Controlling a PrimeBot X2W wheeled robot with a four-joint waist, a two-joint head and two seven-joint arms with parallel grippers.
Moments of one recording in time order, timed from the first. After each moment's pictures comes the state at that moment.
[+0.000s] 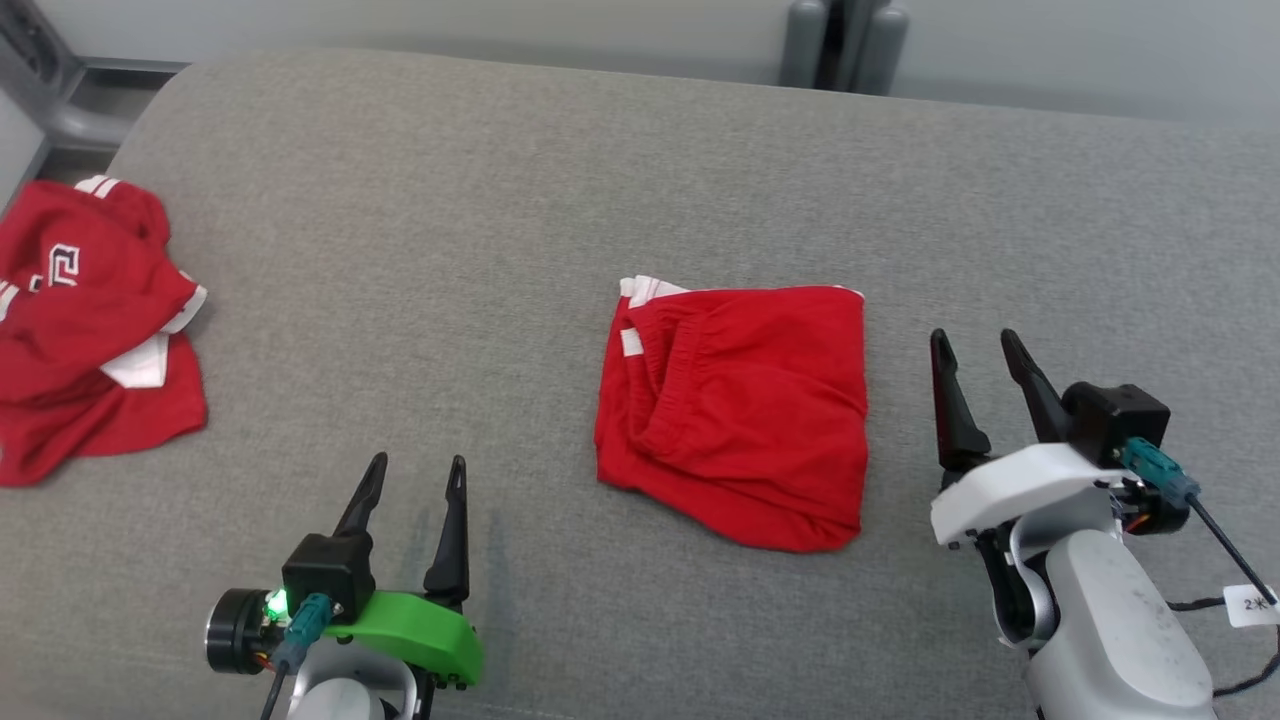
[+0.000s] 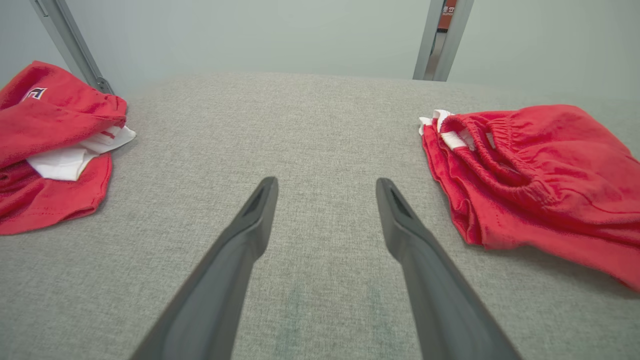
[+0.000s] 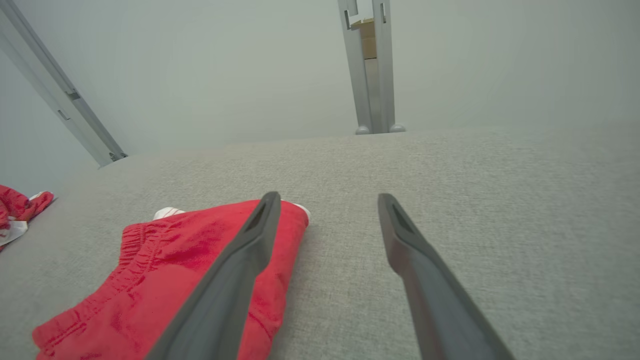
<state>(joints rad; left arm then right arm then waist) -0.14 0.05 -0.18 0.37 -0.17 -0.04 -0.26 -0.33 -0.05 0.04 0.48 0.25 0.13 -0.26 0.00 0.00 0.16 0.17</state>
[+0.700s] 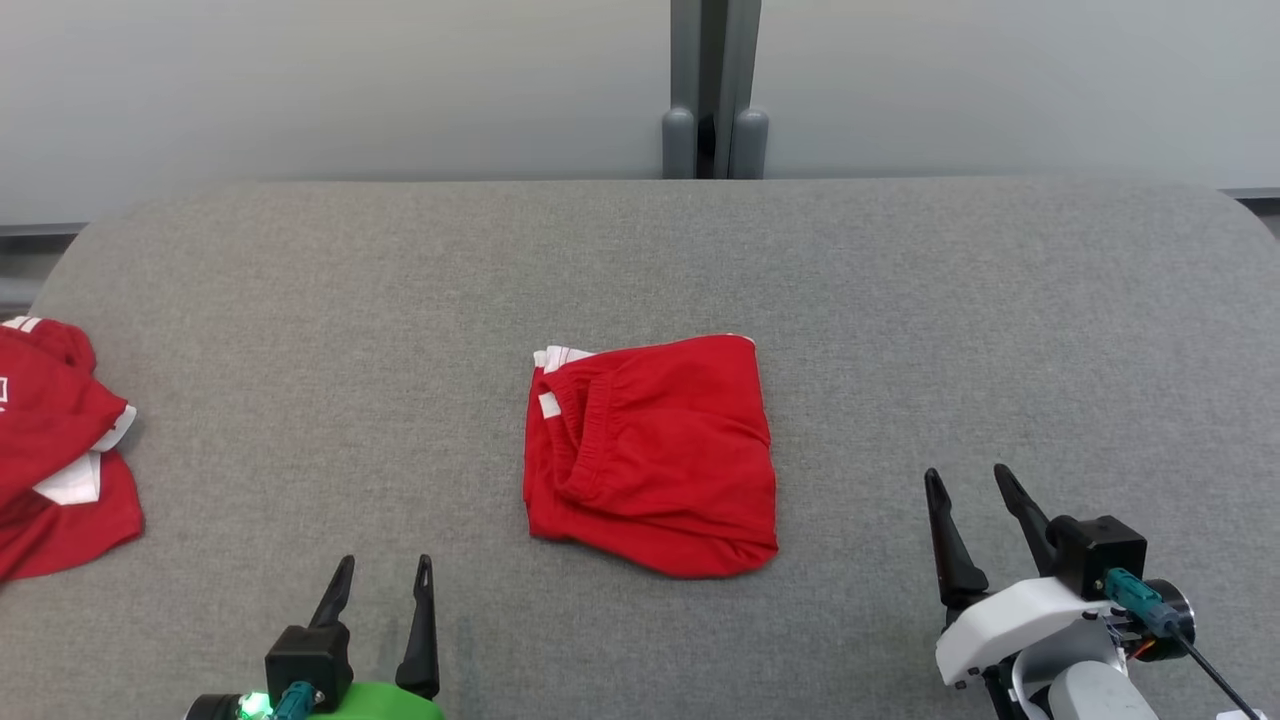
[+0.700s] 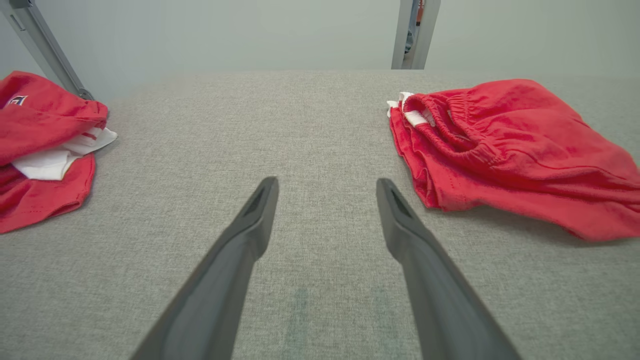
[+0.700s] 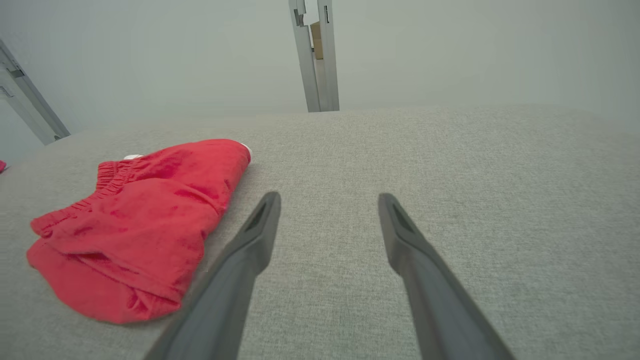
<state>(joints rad) 0.00 0.05 -0.10 0.38 -0.11 -0.03 -0.26 -0.10 -0.05 0.04 0.40 0.15 0.13 -0.26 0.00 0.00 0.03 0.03</state>
